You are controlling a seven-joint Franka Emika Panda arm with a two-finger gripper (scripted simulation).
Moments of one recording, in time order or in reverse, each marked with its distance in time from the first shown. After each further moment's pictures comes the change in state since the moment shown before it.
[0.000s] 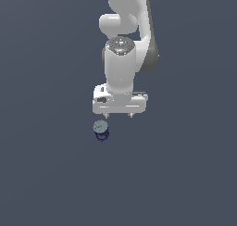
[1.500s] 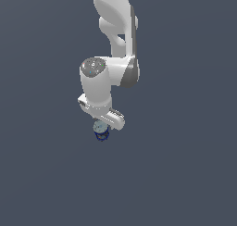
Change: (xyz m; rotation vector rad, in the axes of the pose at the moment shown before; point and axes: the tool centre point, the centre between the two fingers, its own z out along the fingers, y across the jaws) arm -0.006 0.069 0.052 0.002 -0.049 0.592
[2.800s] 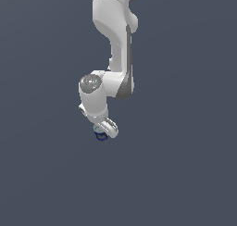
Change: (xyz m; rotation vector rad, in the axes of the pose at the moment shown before) arm 0.006 0.018 0.057 -0.007 -0.010 0.152
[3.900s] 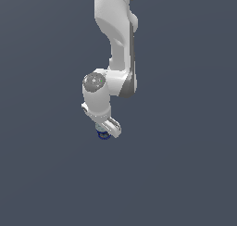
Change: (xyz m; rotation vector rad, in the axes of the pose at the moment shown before) arm -0.008 -0.010 -0.006 -0.002 -0.004 0.001
